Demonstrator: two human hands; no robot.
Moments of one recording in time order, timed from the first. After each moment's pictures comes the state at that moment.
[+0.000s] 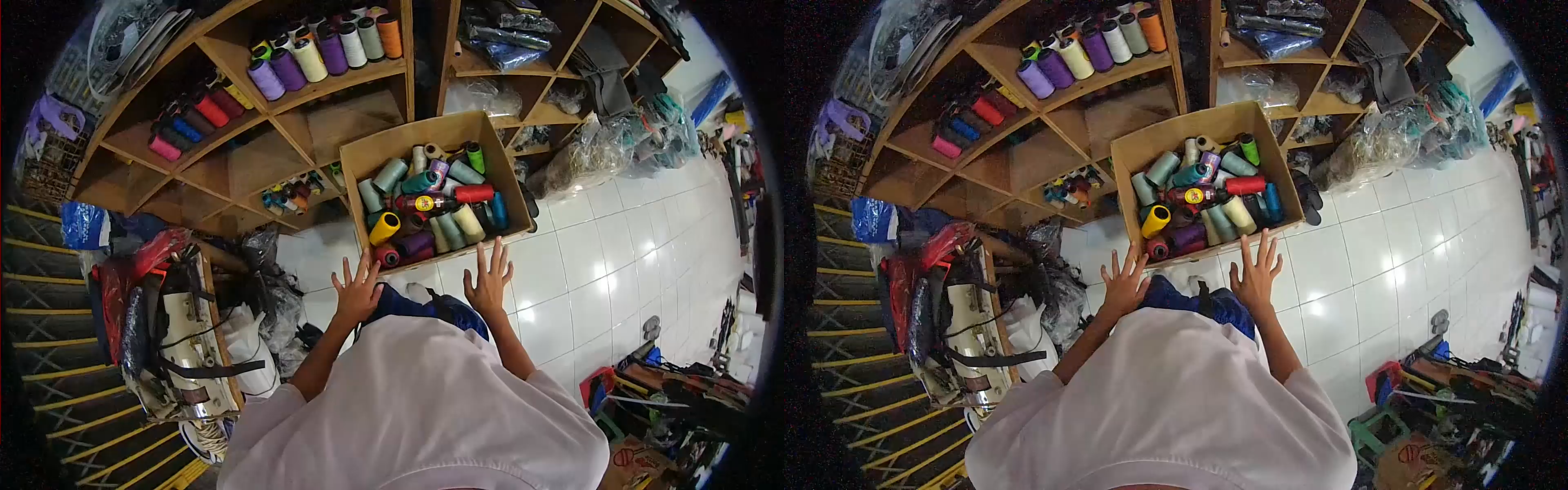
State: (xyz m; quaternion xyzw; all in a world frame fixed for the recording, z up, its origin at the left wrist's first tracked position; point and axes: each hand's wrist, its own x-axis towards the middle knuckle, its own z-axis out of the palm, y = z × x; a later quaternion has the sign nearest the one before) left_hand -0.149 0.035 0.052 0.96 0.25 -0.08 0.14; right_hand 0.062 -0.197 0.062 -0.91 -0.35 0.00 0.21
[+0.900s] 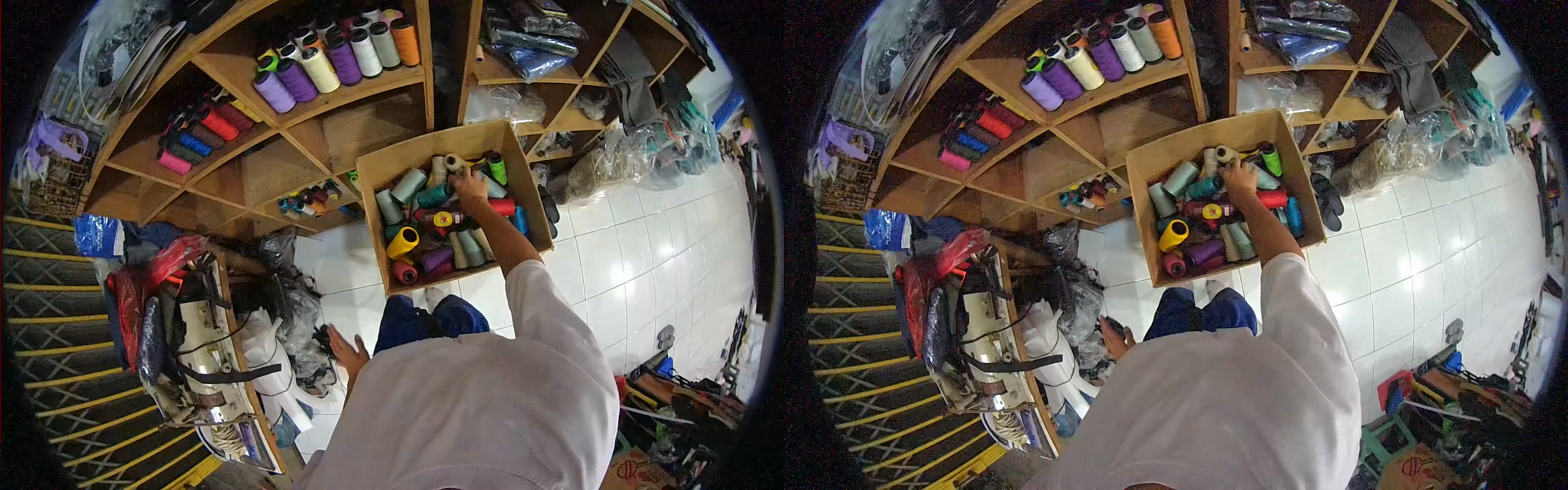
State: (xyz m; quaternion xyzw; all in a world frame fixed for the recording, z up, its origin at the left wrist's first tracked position) left_hand -0.272 -0.014 -0.035 0.76 0.55 0.22 0.26; right_hand 0.248 0.033 -0.017 -0.90 -0.43 0.07 -0.08
